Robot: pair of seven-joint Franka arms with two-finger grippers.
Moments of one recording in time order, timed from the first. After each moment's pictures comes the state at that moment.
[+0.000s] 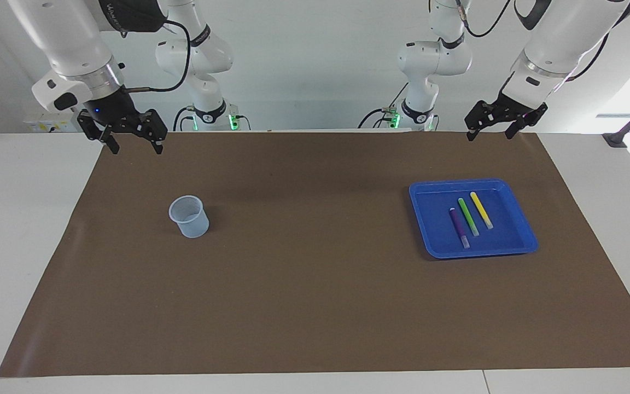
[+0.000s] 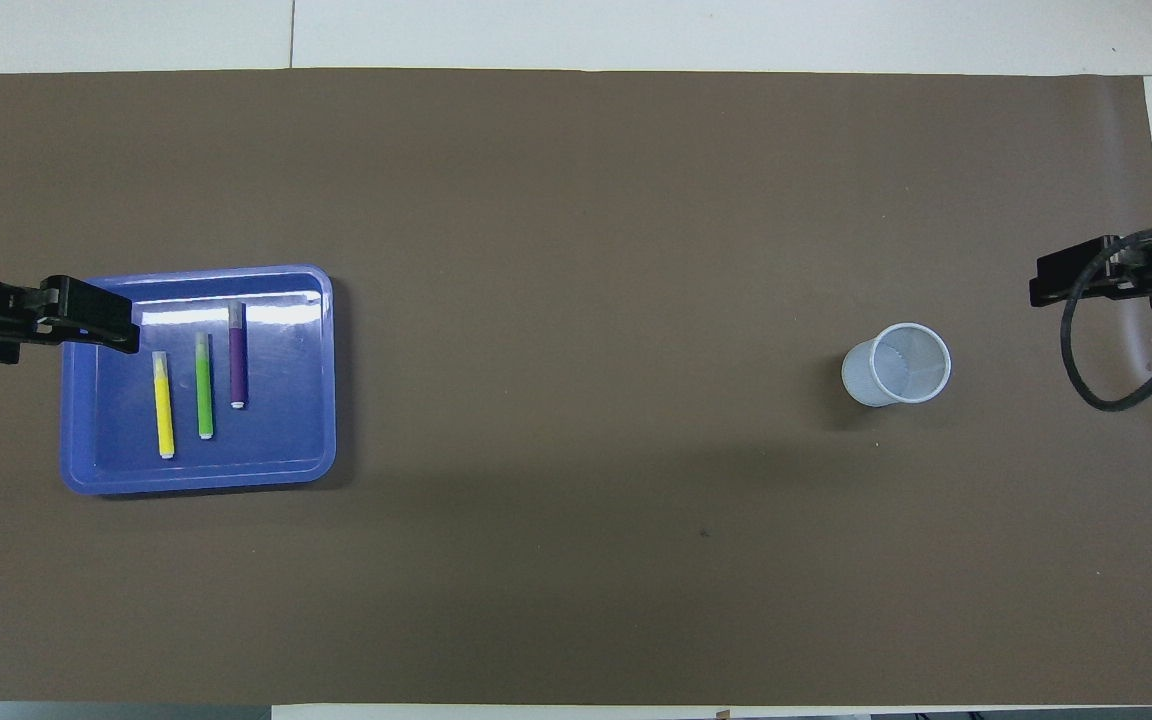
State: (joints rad) left arm -0.14 -0.04 -0.01 -1.58 -0.04 1.48 -0.15; right arm 0.02 0.00 -0.01 -1.57 0.01 1.56 0.05
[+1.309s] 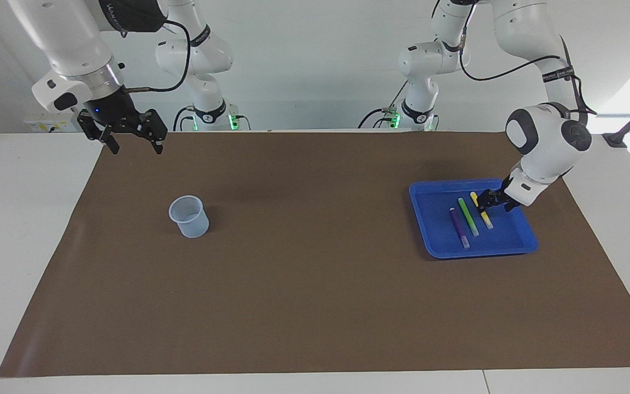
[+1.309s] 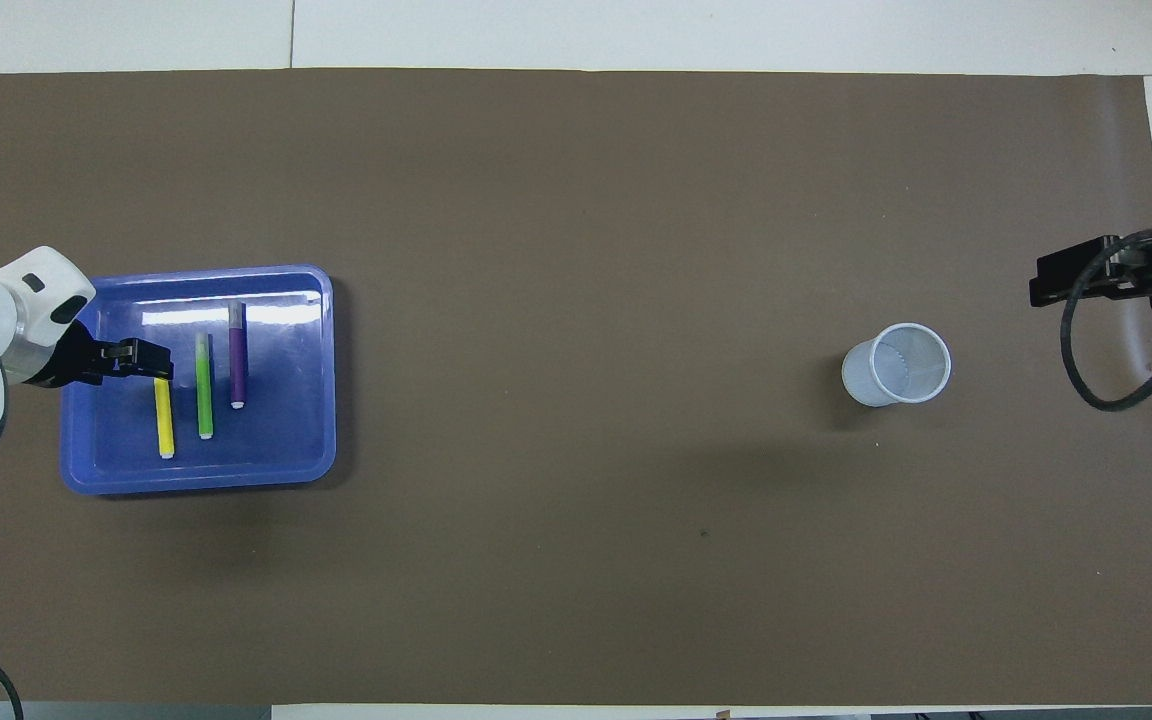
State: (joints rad) left arm 0.11 0.14 0.00 -2.14 -0.04 2.19 0.17; right arm 0.02 0.00 -0.01 -1.57 0.01 1.56 0.05
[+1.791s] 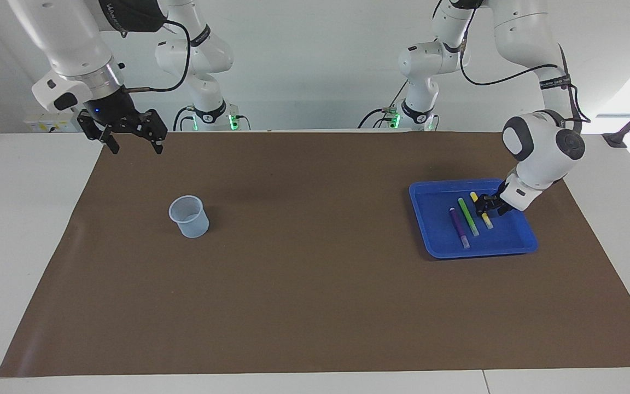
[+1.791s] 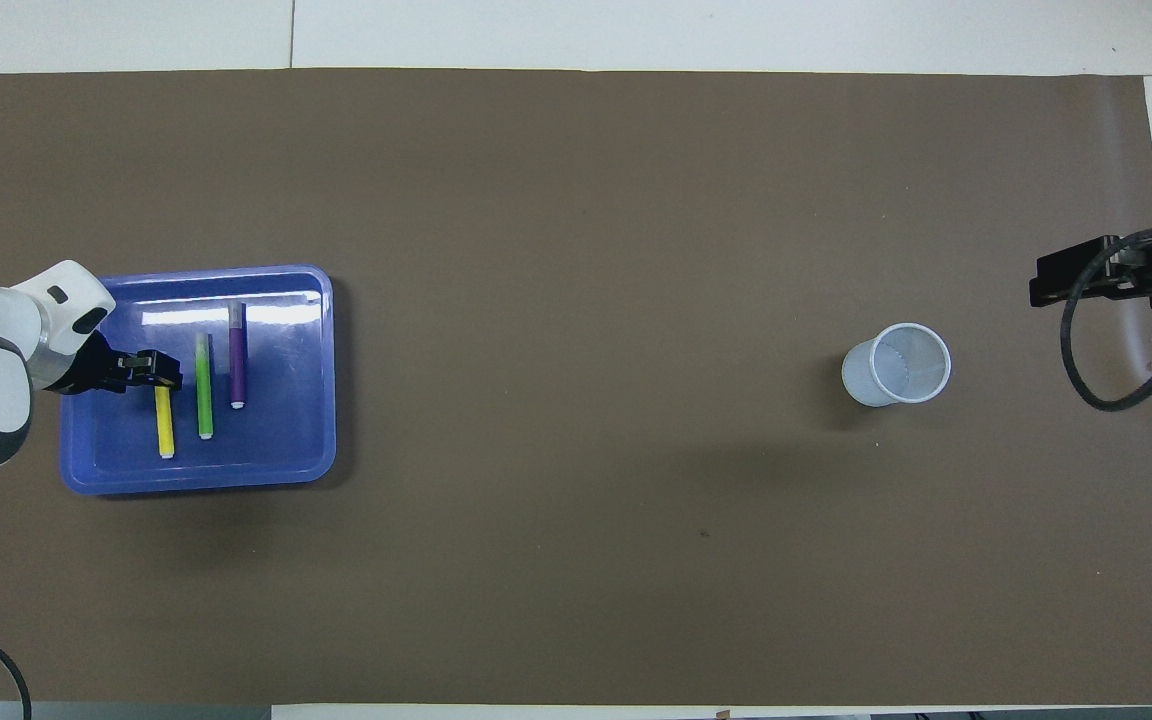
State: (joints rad) left arm 0.12 0.17 0.00 -2.15 -0.04 2.21 0.18; right arm 0.02 0.00 -0.01 -1.57 0.01 1.56 0.05
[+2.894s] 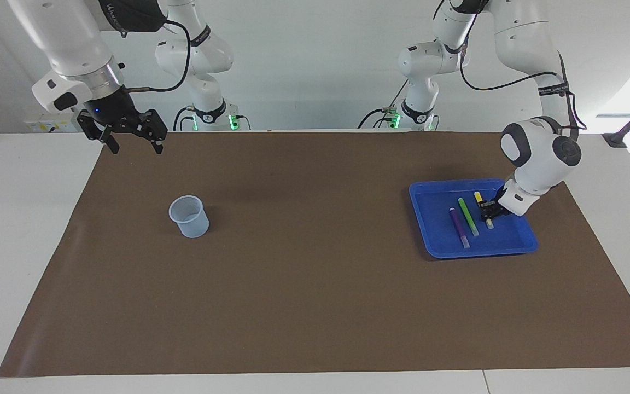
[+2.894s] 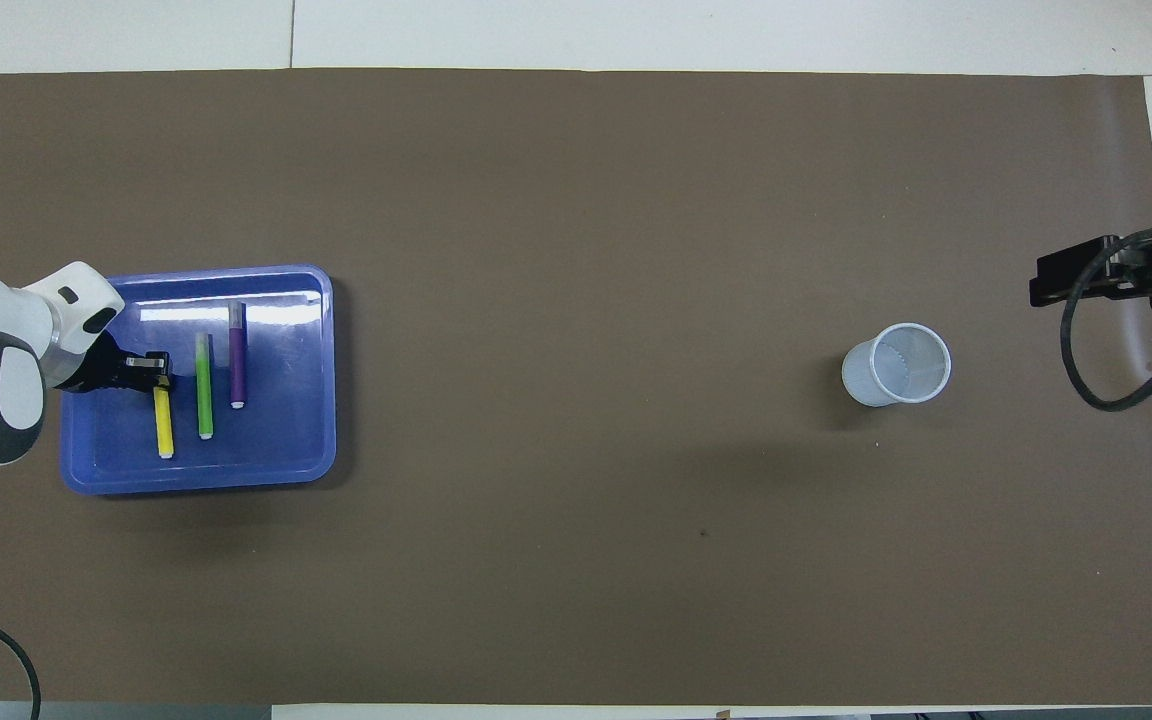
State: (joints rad) left arm 0.12 0.20 0.00 -2.14 -0.04 2.24 0.18; right arm 0.02 0.00 -0.01 -1.57 0.01 1.56 0.05
